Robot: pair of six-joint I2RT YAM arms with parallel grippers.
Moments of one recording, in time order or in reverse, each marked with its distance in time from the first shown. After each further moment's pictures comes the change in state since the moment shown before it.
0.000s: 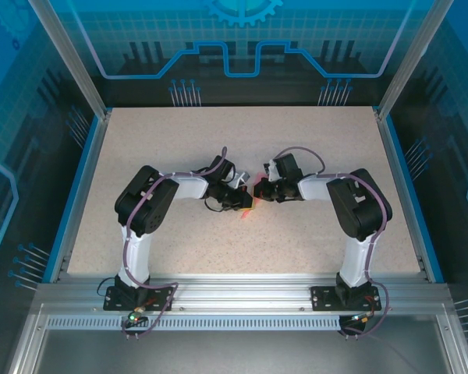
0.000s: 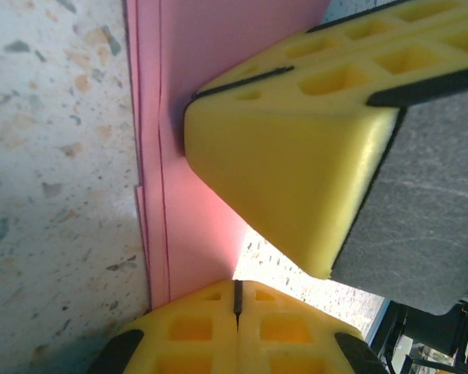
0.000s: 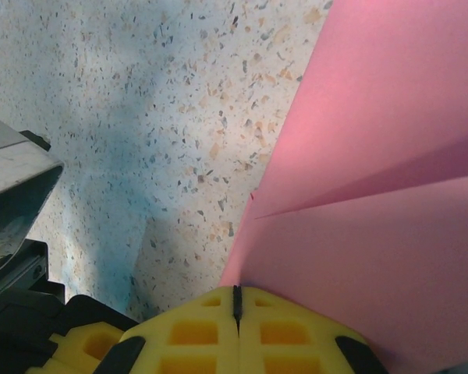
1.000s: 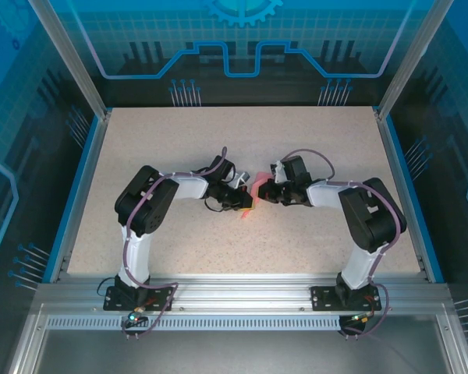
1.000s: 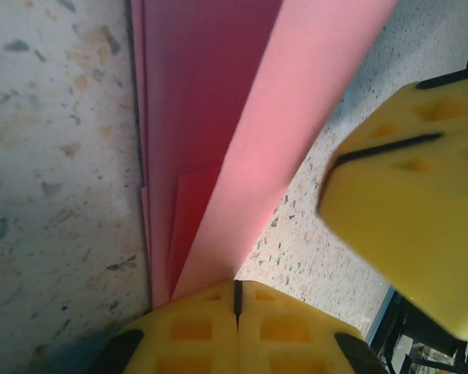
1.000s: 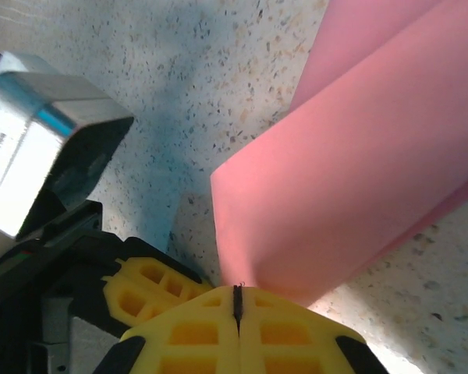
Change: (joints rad) left arm -0.001 0.000 0.001 -0.001 0.000 0.000; right arm -0.018 -0.134 -0.119 0.050 -0.035 0.047
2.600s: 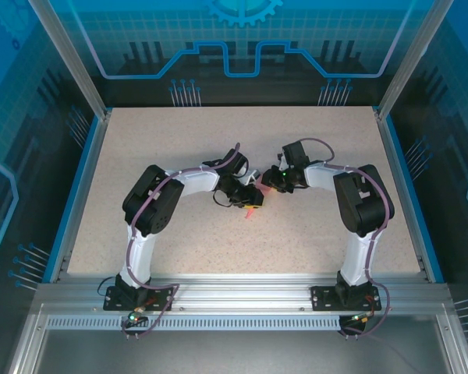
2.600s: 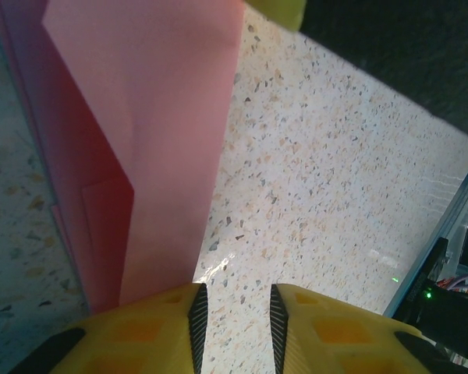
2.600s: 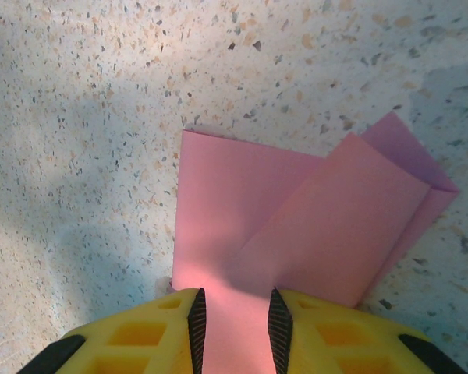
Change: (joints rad) left arm -0.062 0.045 0.208 -0.254 -0.066 0.065; right arm -0.074 0.159 0.259 -0.260 0.130 0.032
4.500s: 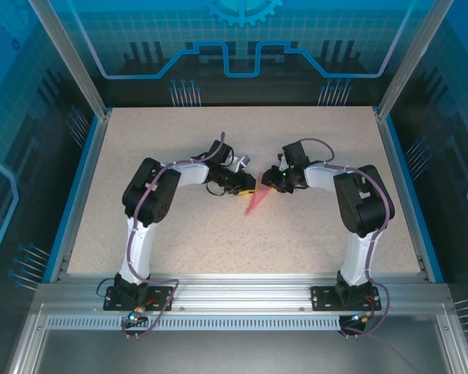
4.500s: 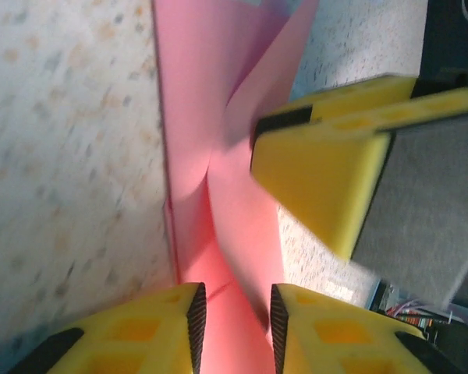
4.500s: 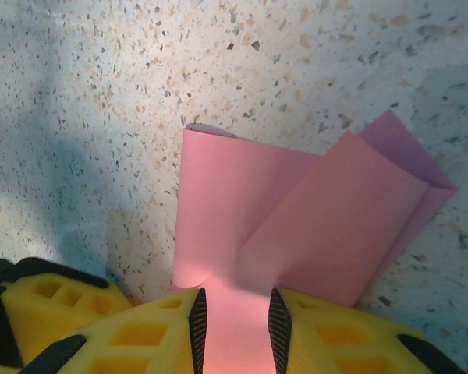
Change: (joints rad) left arm 0.143 0.067 0.006 0.194 0.148 -0.030; right arm 0.000 -0.006 -0.006 0.005 0.004 0.008
